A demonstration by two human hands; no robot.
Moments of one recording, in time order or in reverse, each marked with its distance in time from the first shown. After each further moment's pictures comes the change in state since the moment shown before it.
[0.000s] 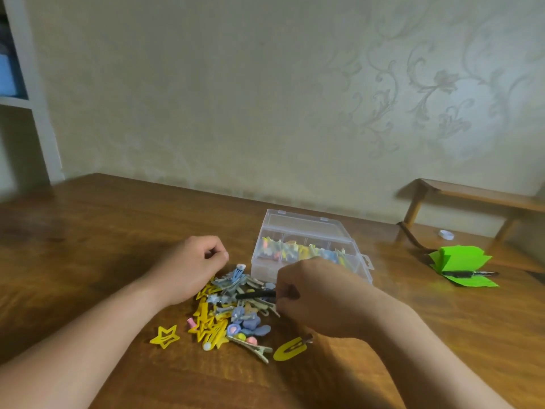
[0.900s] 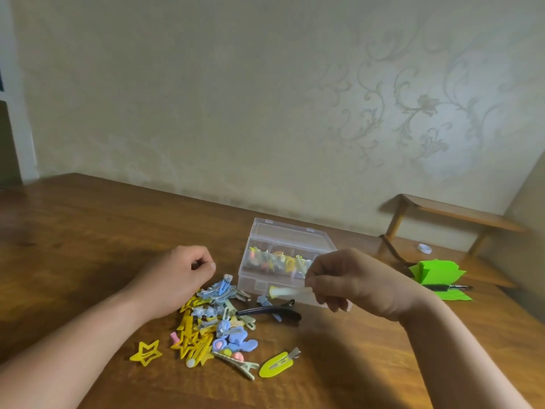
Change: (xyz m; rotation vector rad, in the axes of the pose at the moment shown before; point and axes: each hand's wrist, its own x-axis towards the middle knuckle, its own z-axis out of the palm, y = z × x) left_hand 0.001 -0.001 0.001 0.021 -0.007 -0.010; right_hand -0.013 0.073 -0.029 0.726 -0.009 0.012
